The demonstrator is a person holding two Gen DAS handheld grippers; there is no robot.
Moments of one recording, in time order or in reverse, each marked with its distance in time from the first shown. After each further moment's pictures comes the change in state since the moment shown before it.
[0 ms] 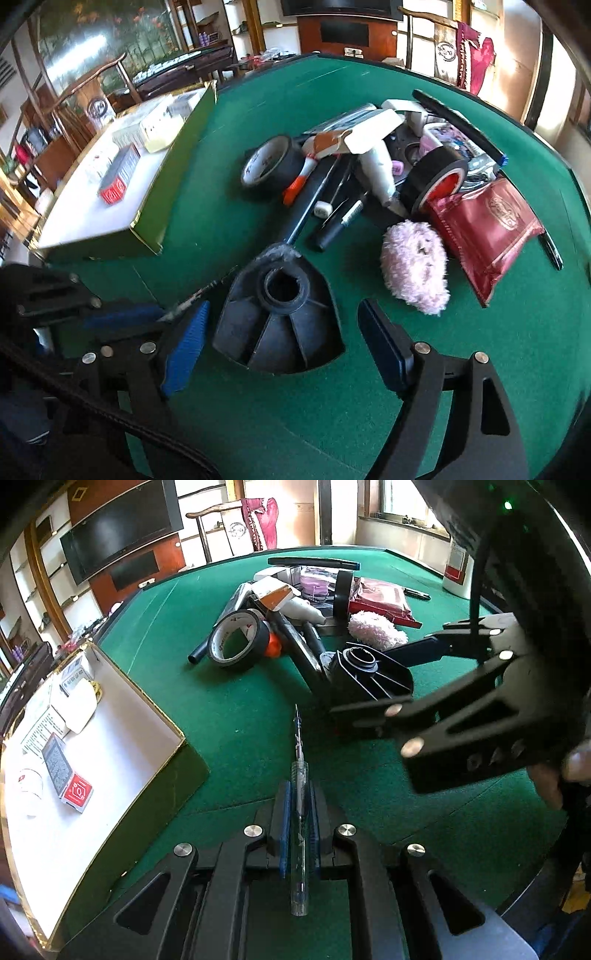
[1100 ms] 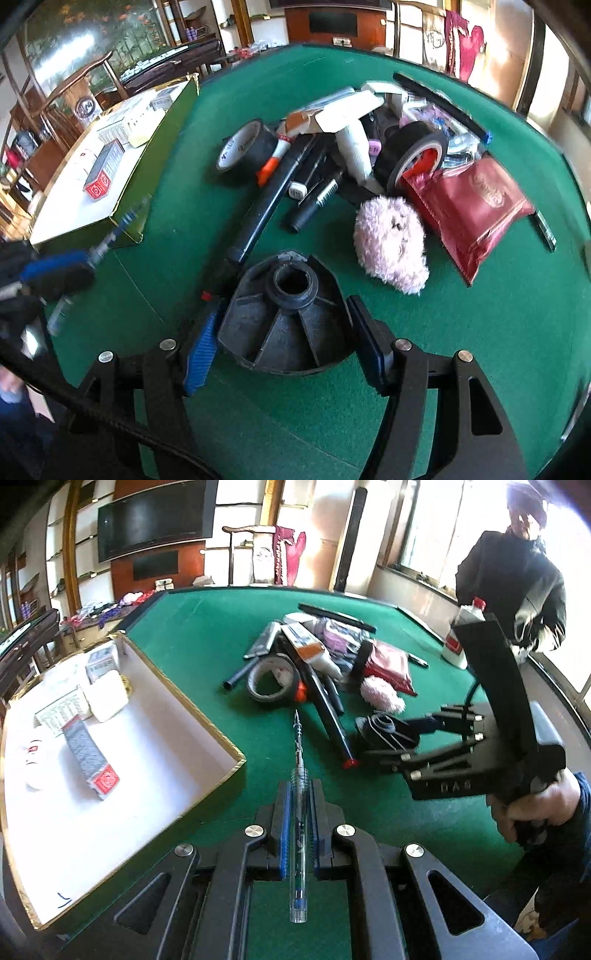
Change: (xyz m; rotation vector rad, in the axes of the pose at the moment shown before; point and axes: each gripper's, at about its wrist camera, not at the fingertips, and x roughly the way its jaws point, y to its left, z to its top) left arm -0.050 0.051 -0.006 -0.194 -0.146 -0.111; right arm -0.002 -0.013 -0.004 0.021 0.047 -0.034
